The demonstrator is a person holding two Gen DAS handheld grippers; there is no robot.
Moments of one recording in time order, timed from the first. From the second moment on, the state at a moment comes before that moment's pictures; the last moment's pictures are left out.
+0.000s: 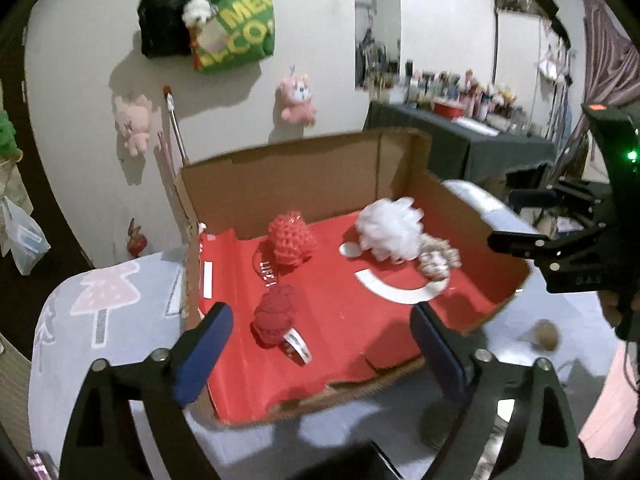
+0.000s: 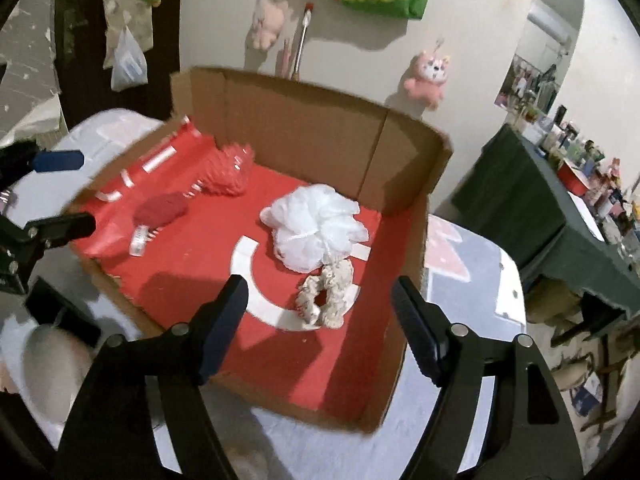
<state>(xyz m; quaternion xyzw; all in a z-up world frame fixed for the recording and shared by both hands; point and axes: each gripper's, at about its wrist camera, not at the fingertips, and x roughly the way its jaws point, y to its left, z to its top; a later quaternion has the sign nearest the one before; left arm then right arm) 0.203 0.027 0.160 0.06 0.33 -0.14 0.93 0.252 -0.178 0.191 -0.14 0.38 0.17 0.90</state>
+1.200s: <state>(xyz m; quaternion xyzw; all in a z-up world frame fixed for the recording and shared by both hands) 0.014 0.023 0.101 0.01 0.20 -0.10 0.98 0.029 -0.195 0.137 0.00 0.25 0.14 0.96</state>
